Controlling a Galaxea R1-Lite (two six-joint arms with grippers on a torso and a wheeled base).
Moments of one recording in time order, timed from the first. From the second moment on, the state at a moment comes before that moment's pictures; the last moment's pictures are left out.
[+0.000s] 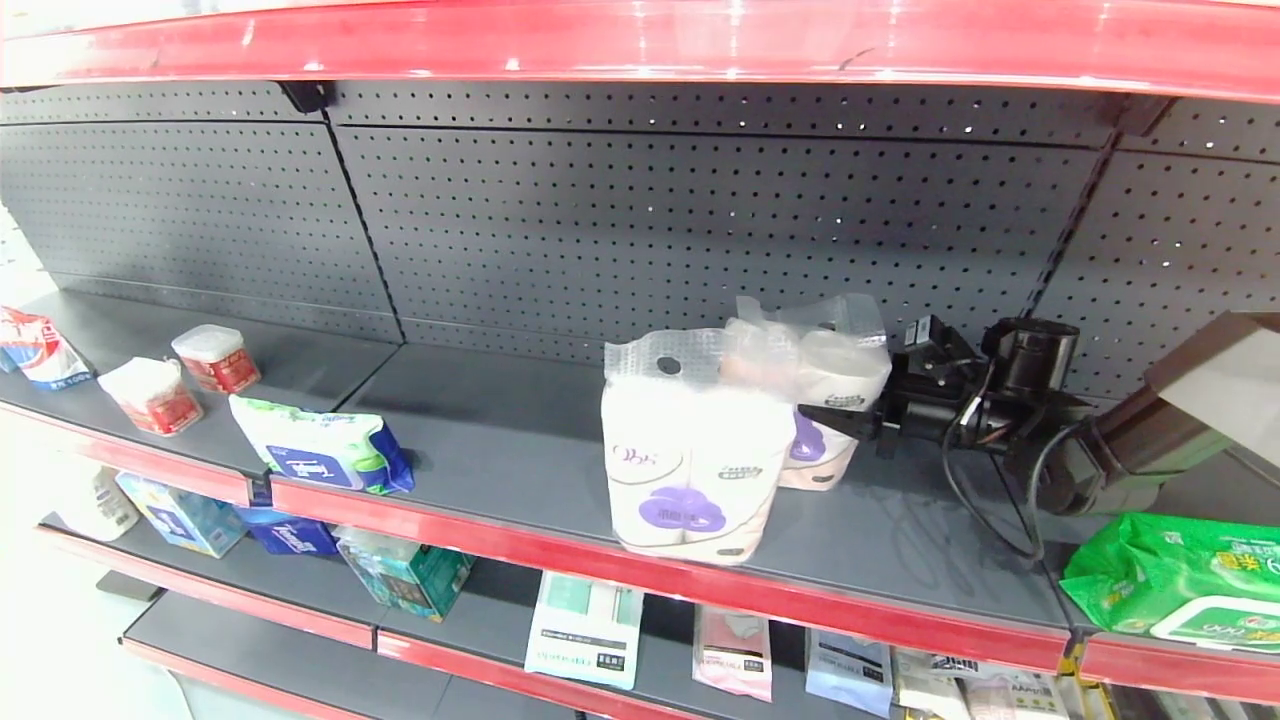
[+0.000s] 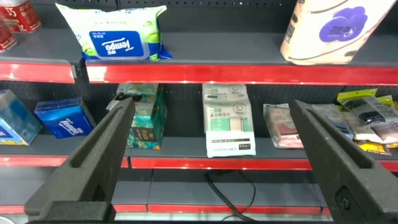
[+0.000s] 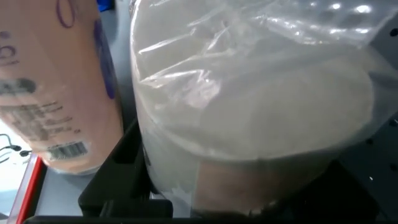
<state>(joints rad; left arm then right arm) -0.22 0.09 0.00 0.00 0.00 -0.01 0.06 2.24 -1.00 -1.02 1.00 -0.42</state>
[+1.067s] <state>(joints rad) -0.22 0.09 0.00 0.00 0.00 -0.01 0.17 2.29 -1.09 -0.98 0.91 -0.38</state>
